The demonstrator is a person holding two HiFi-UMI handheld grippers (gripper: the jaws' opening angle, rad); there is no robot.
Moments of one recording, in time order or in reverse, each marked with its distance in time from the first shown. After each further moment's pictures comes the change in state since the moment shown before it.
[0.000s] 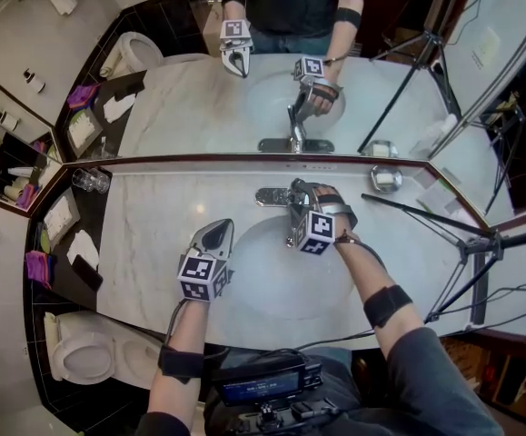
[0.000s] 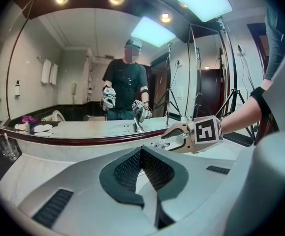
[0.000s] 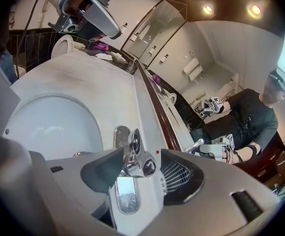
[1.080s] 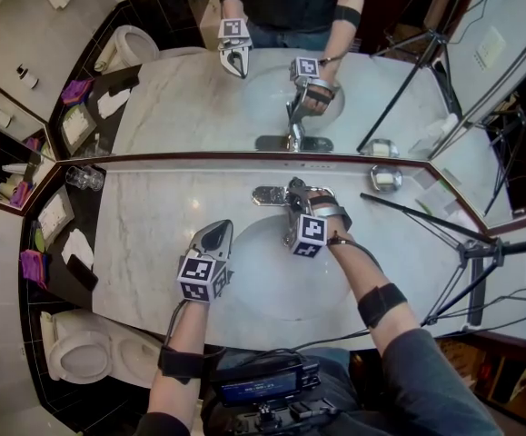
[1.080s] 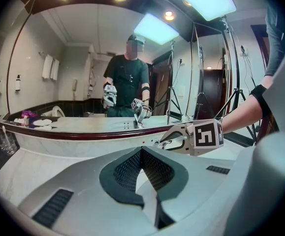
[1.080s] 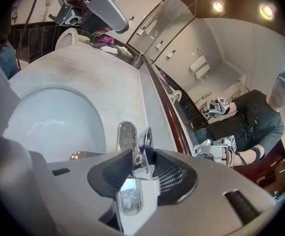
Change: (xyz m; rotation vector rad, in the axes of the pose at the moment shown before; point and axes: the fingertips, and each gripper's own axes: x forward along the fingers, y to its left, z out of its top) left arm 0.011 0.004 -0.014 -0.032 0.019 -0.003; right arm 0.018 0.016 -0.002 -0.057 0.055 0.029
